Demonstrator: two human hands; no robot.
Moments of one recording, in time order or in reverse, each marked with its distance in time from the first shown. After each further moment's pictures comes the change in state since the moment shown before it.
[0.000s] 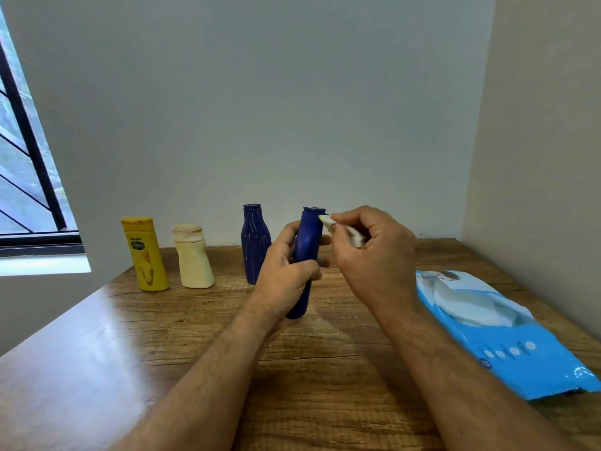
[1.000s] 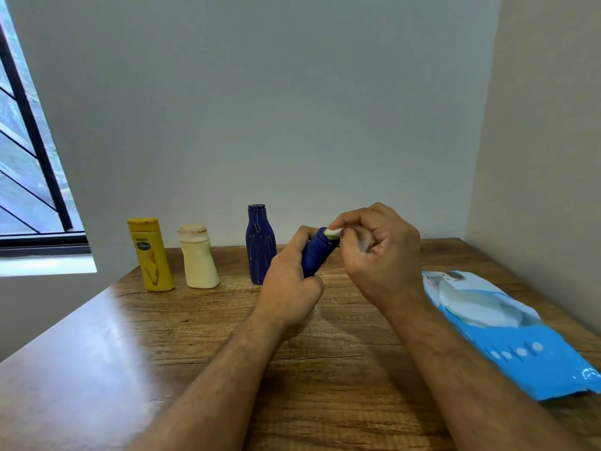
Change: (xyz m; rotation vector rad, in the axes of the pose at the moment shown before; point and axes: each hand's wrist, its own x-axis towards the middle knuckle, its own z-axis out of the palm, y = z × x) left_hand -0.008 0.001 0.003 0.504 0.019 0.099; right_hand 0.003 0.001 -0.004 0.050 -0.042 -0.111
